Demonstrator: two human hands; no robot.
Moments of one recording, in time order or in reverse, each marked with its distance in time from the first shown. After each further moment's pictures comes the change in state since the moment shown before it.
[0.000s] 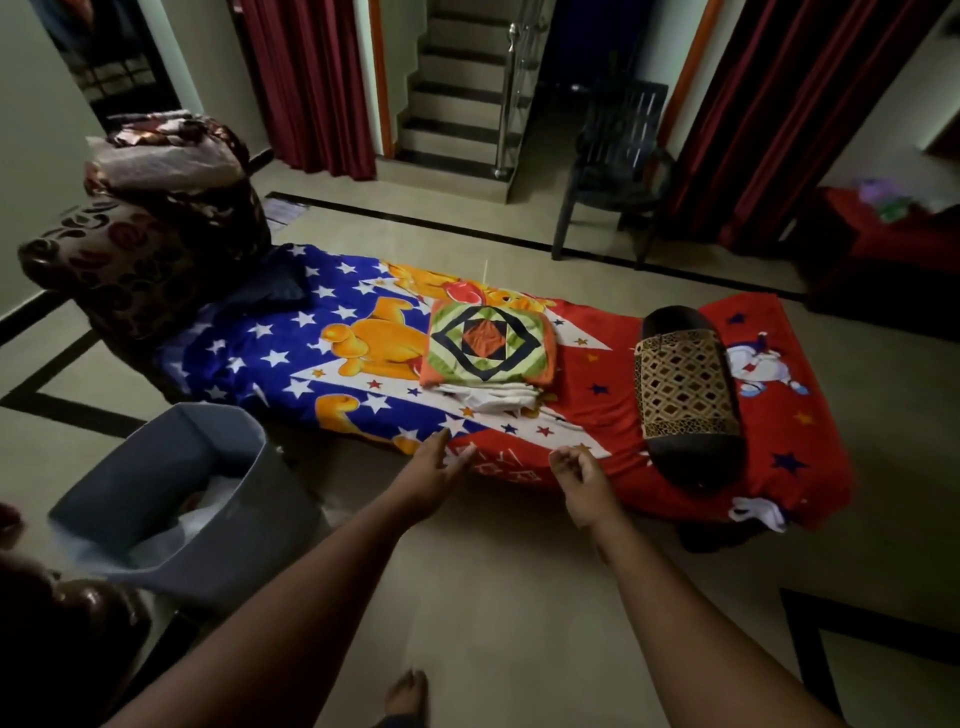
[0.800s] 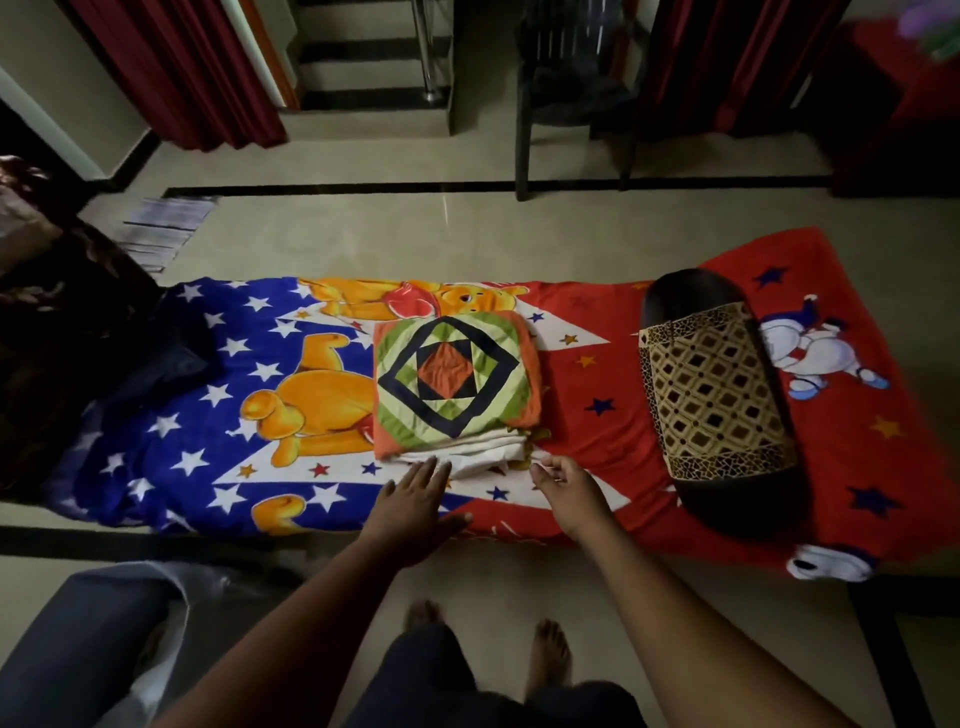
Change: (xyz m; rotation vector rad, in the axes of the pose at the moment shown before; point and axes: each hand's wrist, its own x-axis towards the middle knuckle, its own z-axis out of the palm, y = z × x) left_hand 0.368 0.057 0.008 0.993 -0.262 0.122; right_hand 0.355 -0.007 -0.029 -0.068 -0.037 0.198
